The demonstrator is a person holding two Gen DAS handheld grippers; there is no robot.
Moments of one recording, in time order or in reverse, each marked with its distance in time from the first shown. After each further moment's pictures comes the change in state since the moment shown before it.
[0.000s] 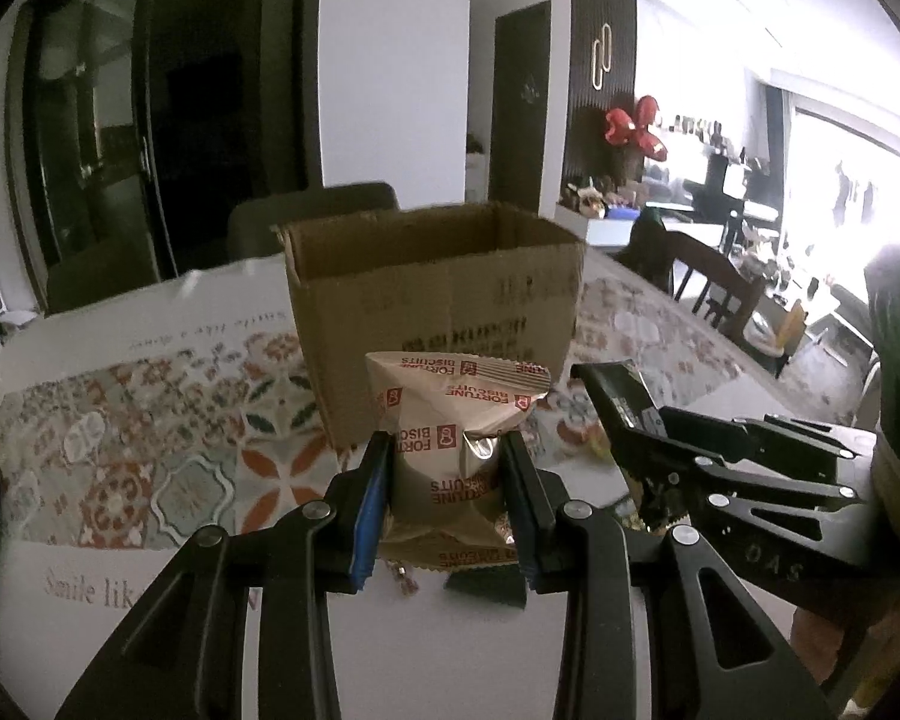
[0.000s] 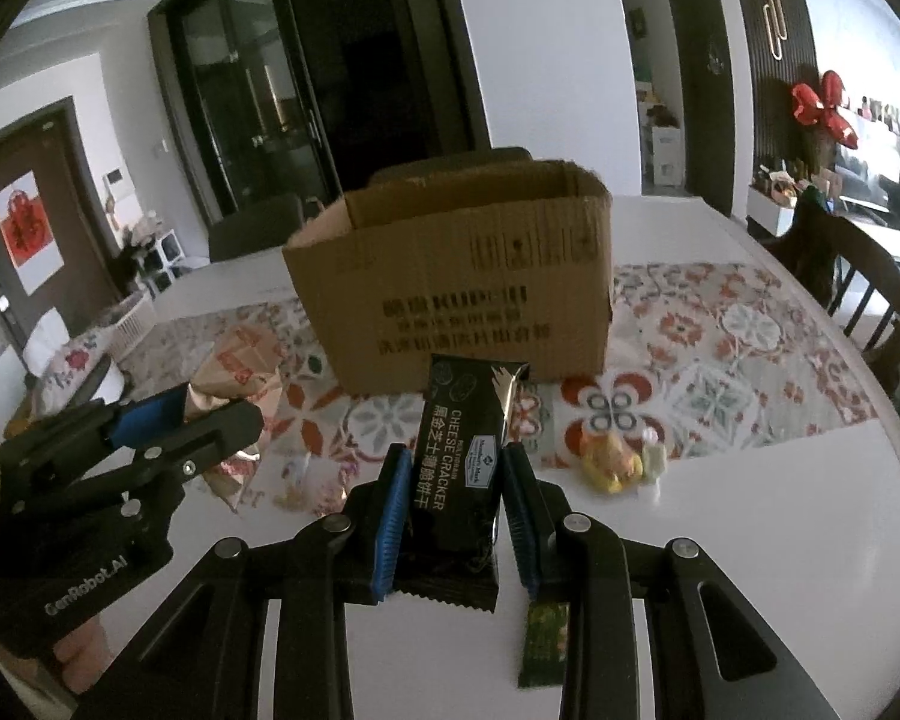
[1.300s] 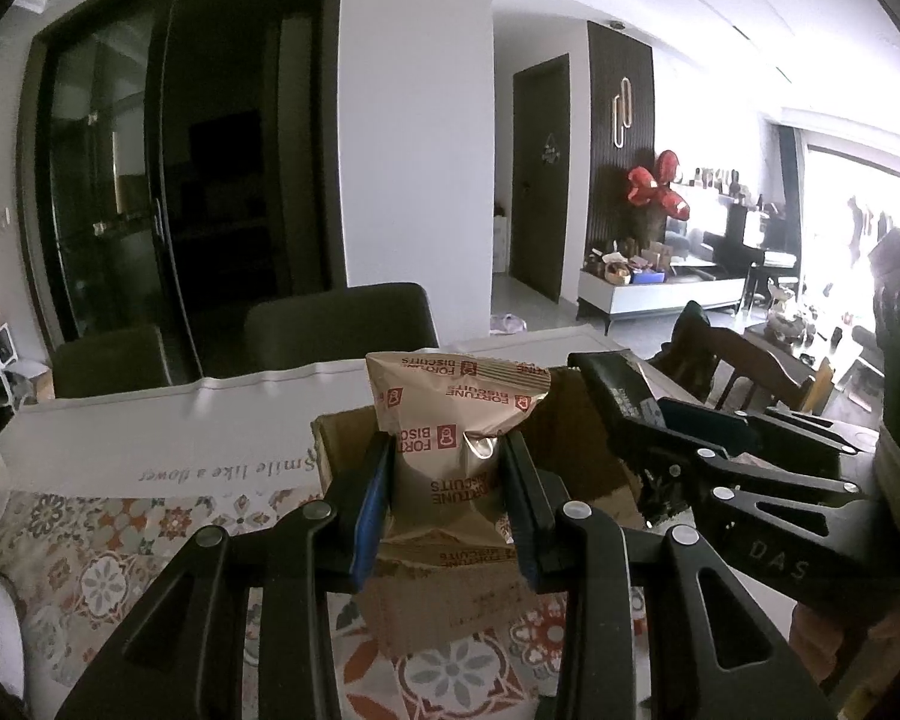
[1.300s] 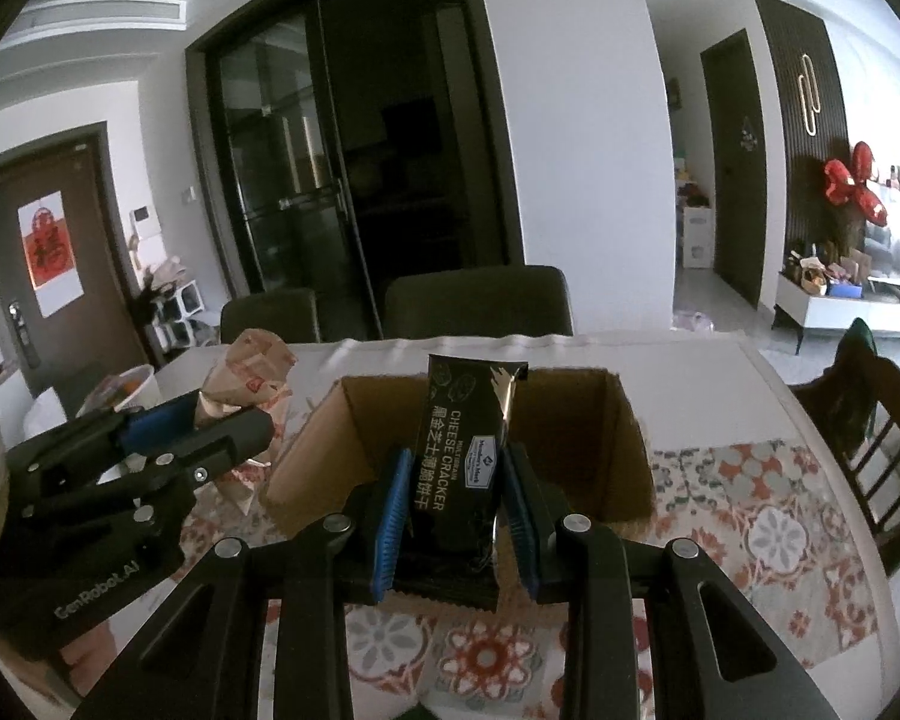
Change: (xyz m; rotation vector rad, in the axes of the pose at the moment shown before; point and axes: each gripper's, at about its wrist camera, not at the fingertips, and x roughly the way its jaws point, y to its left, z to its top) left arm 0.055 0.038 0.125 -0.003 -0.137 0.049; right arm 0.043 -0.004 0.139 -0.087 -0.166 0.046
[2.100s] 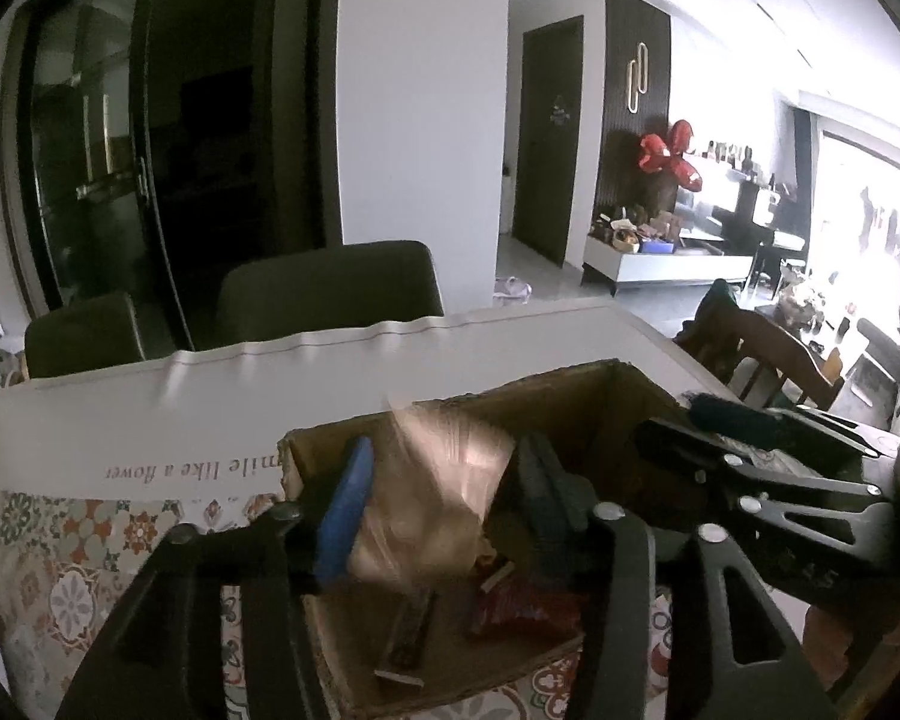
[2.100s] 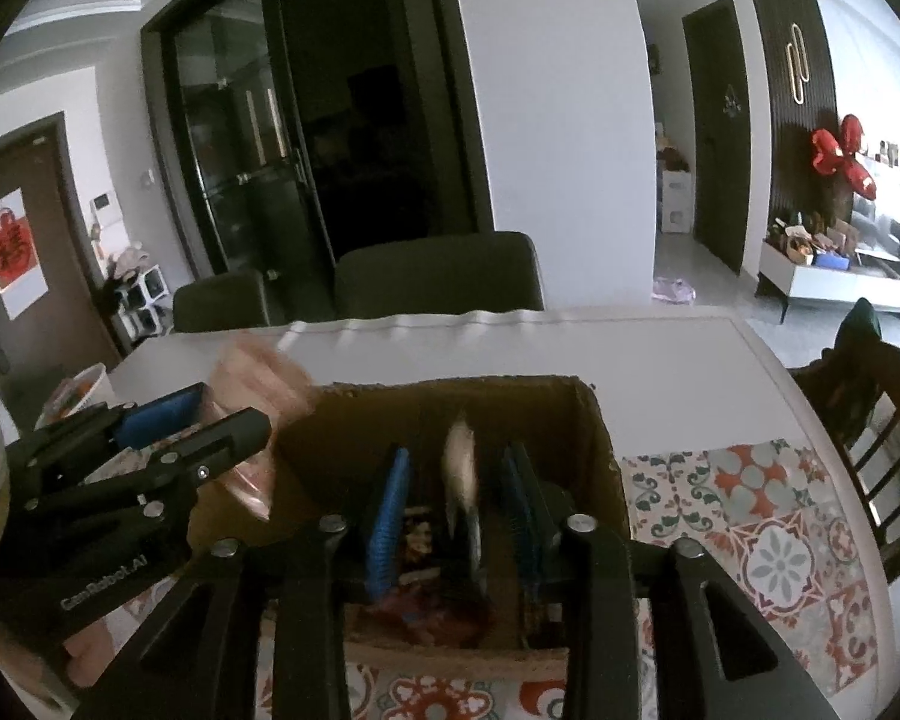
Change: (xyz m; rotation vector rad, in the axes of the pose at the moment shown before) left arm 0.082 0.012 0.013 -0.028 0.107 -0.002; right arm 0.064 -0.031 0.018 0.043 0.094 -0.057
